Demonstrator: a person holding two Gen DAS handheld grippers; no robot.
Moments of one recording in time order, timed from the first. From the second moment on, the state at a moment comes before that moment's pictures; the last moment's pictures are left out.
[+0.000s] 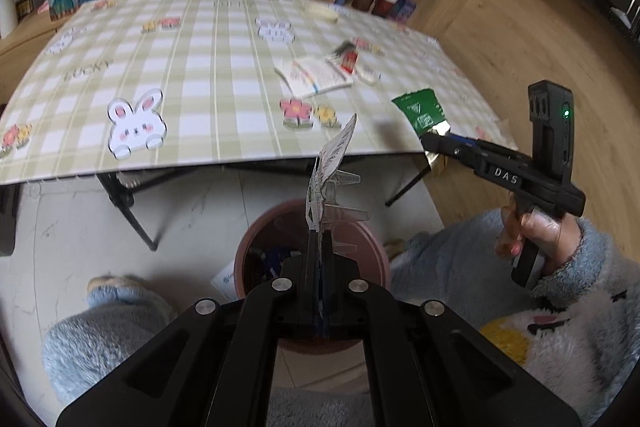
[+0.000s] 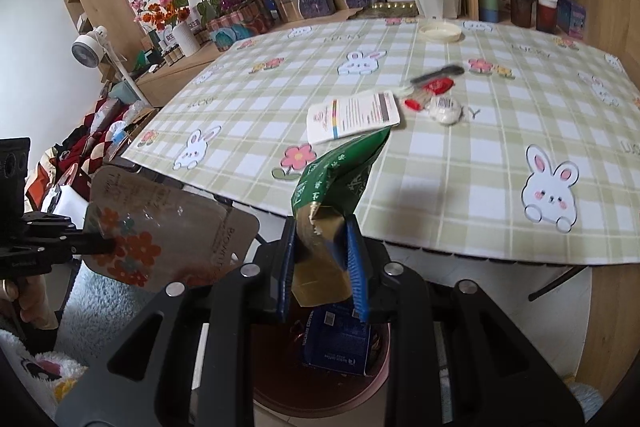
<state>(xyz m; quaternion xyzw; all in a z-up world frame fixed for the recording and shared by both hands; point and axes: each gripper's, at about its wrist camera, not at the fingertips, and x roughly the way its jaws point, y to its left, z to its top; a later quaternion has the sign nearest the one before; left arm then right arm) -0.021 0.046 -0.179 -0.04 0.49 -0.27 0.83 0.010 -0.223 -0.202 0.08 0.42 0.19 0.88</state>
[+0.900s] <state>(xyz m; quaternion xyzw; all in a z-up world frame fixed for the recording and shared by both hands) 0.012 0.017 -0.285 -0.03 0.62 -0.24 0.75 0.012 -0.234 -0.245 0.10 0.46 0.19 0.86</state>
